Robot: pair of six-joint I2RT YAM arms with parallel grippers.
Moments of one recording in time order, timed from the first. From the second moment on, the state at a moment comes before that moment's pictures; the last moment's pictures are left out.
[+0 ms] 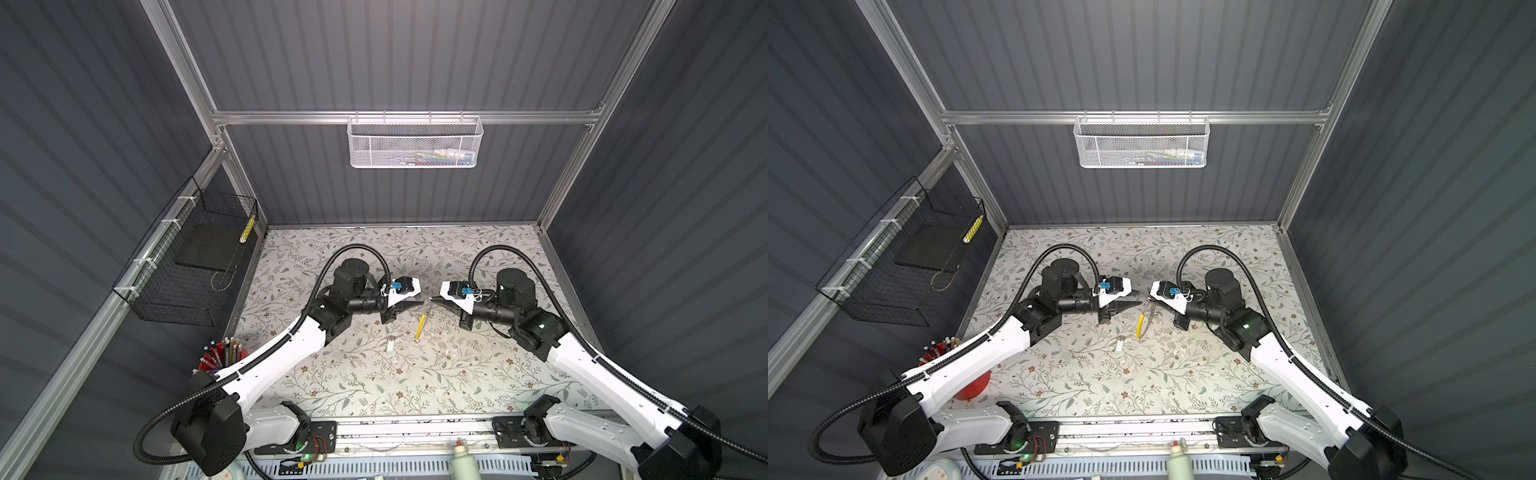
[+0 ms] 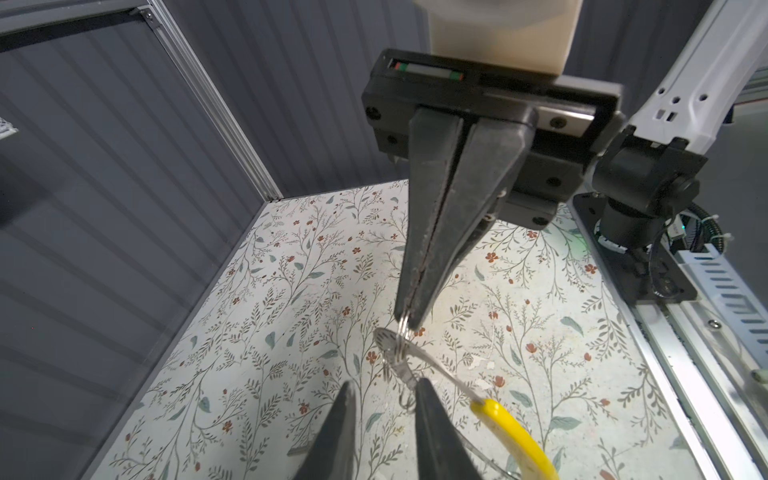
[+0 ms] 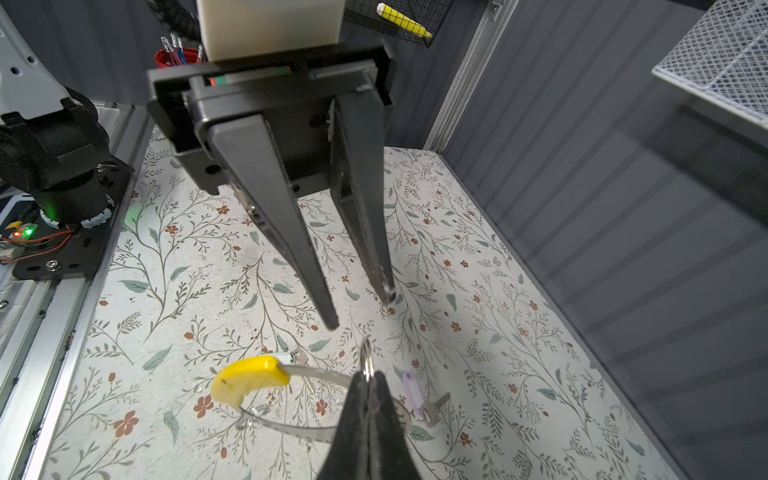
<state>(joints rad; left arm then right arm) -0.68 1.27 0.97 -0.07 0.66 0.57 0.56 1.03 0.82 -0.15 -0.57 -0.54</state>
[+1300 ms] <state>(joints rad) -0.73 1.33 1.03 -0.13 0.68 0.61 0.52 0.98 0.79 -0.19 -0.60 -0.51</state>
